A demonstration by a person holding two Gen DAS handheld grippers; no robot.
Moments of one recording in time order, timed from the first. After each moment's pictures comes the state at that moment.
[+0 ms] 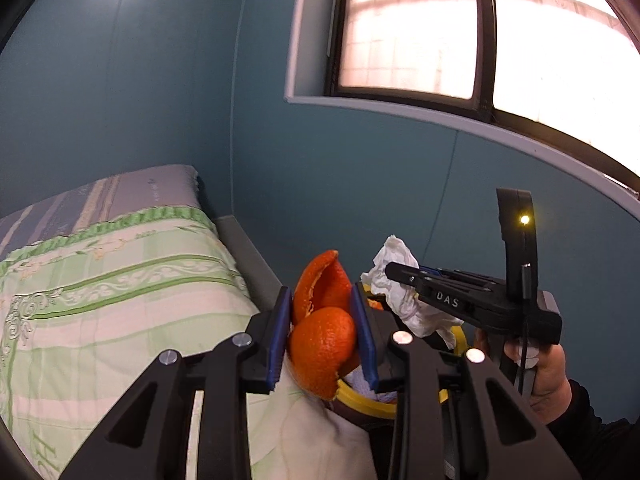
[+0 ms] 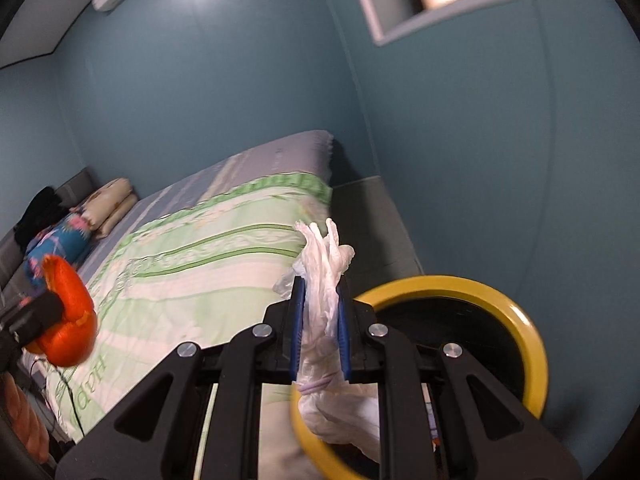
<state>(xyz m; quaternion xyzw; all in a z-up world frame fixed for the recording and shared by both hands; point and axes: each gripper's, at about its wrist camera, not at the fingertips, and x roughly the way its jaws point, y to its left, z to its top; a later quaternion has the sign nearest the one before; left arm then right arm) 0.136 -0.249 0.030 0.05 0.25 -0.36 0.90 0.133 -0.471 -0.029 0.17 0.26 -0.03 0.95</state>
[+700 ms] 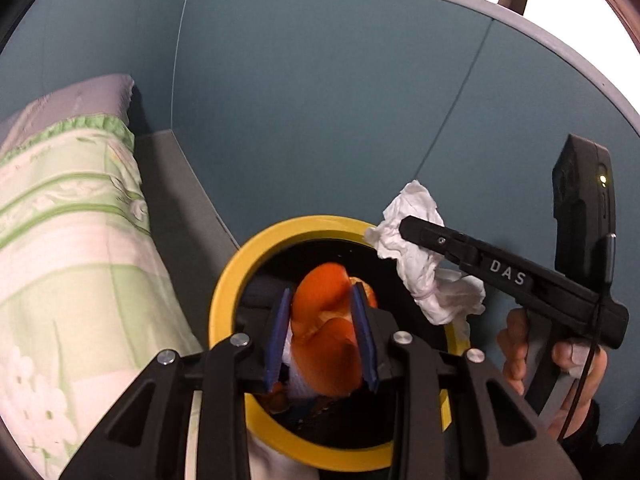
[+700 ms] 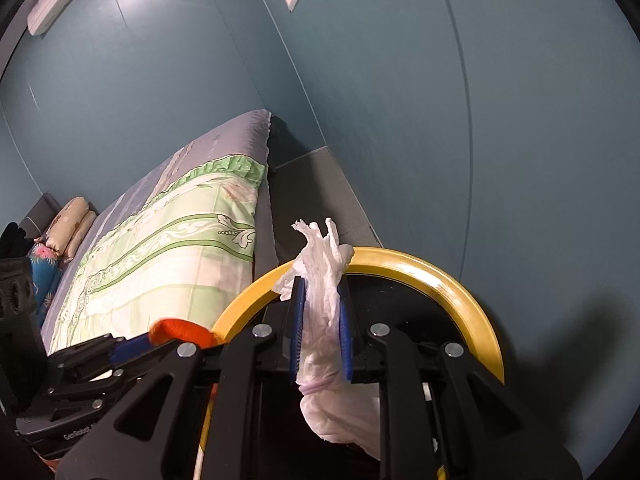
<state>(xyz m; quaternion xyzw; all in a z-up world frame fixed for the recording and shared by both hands) 0.223 -0.377 -0.092 0.04 0.40 -0.43 0.81 0.161 -0.547 -0.090 0.22 0.30 -0.10 0.92</state>
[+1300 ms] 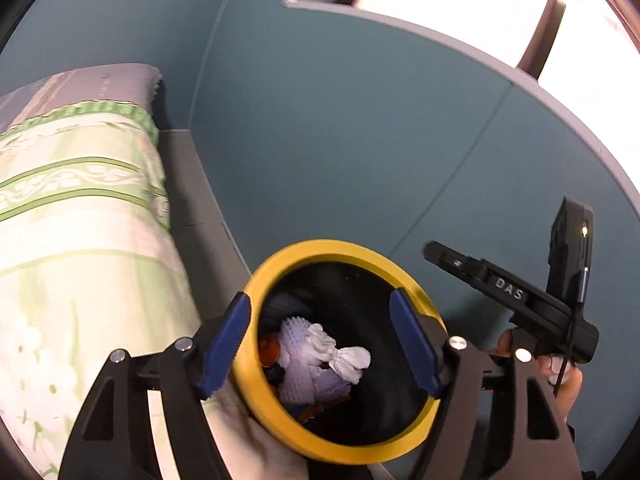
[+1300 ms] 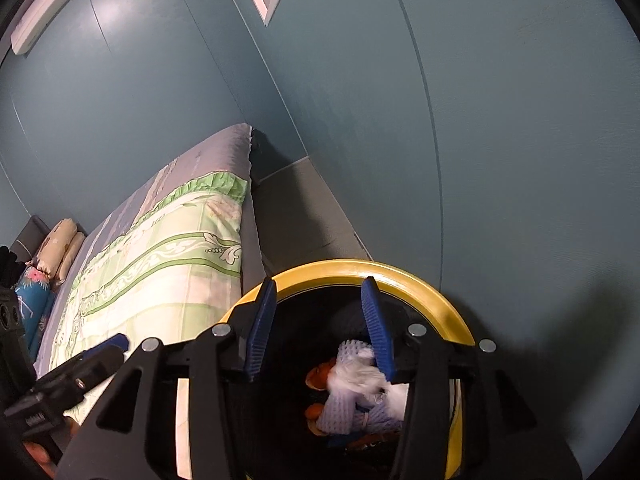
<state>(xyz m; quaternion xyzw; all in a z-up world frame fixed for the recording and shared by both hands) 0.233 -0.324 -0.074 -0.04 0.39 -0.40 0.83 0.161 -0.555 -0.083 0.24 0.29 -0.14 0.92</state>
